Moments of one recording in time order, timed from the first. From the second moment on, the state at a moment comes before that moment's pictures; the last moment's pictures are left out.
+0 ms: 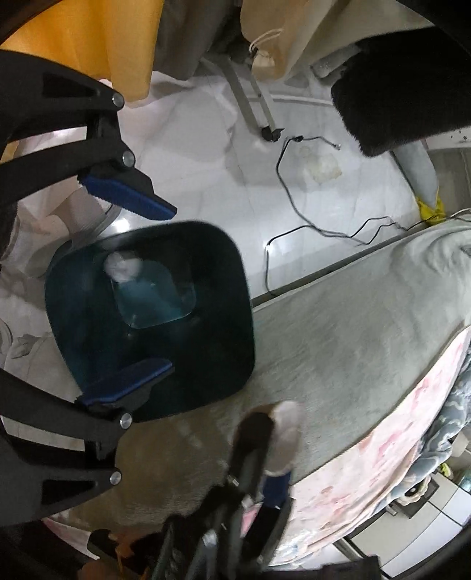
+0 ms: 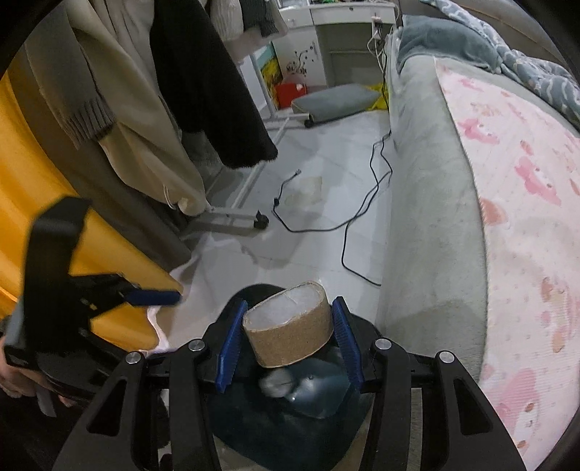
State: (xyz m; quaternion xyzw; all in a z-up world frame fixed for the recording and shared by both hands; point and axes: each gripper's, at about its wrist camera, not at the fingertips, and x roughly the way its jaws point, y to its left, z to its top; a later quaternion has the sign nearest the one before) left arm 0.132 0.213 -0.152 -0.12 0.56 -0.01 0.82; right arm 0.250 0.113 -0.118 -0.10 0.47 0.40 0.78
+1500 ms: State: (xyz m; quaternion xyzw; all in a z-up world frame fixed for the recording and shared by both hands) left arm 0.121 0.167 -0.003 -0.08 0.29 -0.01 0.95; right arm 0.221 0.099 -0.109 -0.14 0.47 0.42 0.76
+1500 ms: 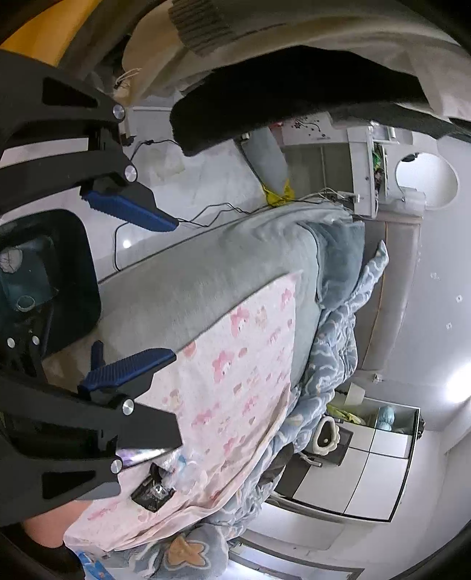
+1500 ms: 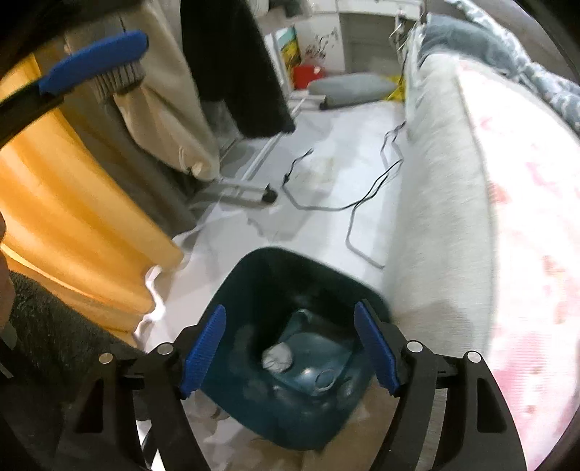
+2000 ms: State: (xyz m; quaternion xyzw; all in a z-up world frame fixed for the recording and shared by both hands) left arm 0.135 0.105 0.010 -0.08 0.28 -0.05 0.96; right arm 0.241 0.000 -0.048 -0.12 0.38 0.36 0.85
